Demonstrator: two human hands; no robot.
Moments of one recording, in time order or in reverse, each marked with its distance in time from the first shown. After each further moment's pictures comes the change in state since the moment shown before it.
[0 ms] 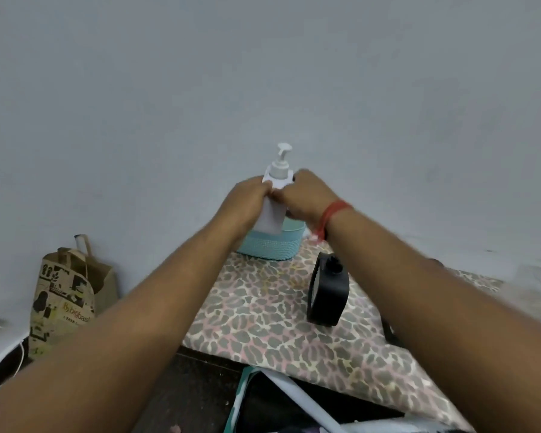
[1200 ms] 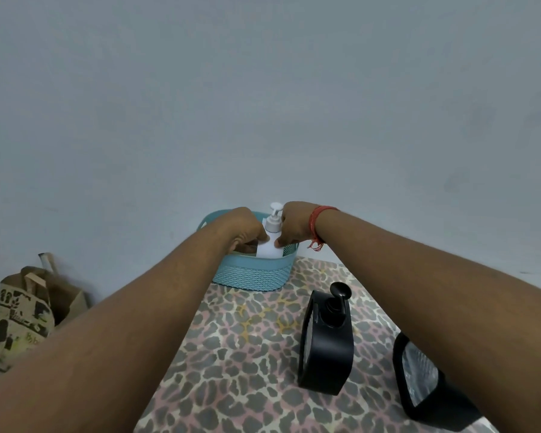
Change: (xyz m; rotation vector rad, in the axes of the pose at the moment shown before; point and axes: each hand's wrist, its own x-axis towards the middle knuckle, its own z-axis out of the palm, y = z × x) left_hand 0.134 -0.064 0.038 0.340 -0.157 -0.433; right_hand 0.133 0.085 -0.012 -0.858 -0.380 0.025
